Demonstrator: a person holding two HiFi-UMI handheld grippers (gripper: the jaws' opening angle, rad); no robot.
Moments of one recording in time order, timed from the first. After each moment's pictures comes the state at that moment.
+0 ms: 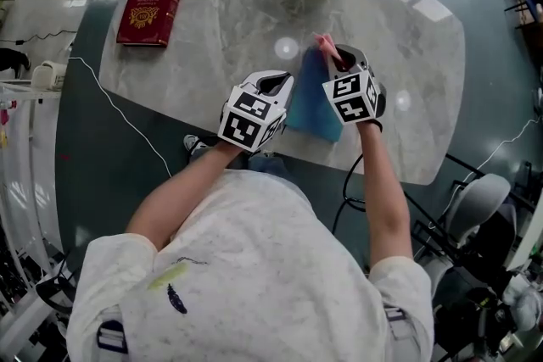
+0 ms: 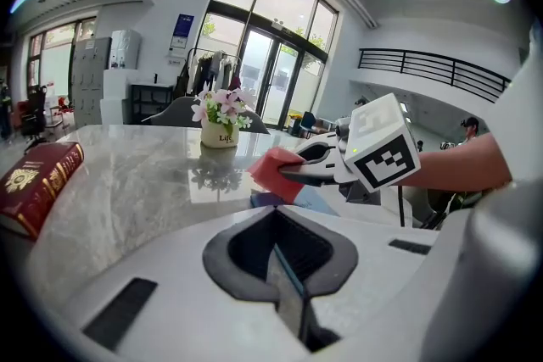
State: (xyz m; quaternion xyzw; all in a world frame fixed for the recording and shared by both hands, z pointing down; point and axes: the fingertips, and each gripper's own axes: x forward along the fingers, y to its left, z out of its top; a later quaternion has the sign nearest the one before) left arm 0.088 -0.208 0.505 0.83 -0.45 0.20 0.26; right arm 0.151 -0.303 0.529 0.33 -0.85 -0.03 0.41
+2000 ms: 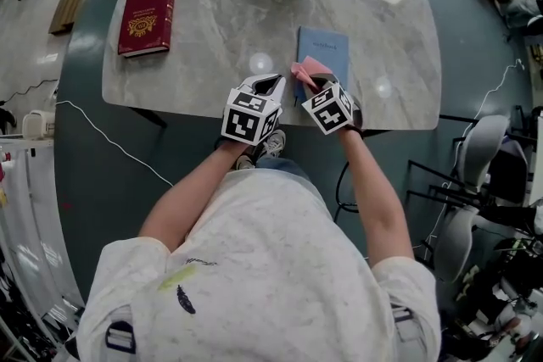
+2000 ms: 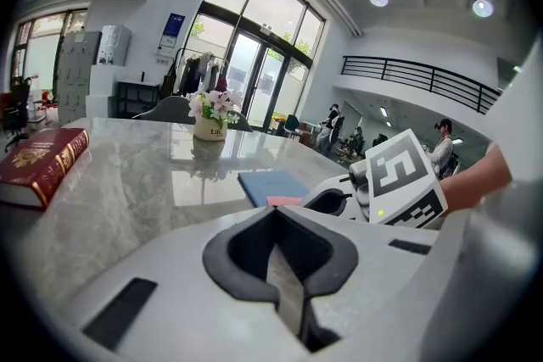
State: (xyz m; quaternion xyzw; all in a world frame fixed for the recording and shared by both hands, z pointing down) left arm 0.062 -0.122 0.500 0.86 -0.40 0.18 0.26; right arm 0.126 -0.139 0.577 0.33 -0.82 0.08 0.47
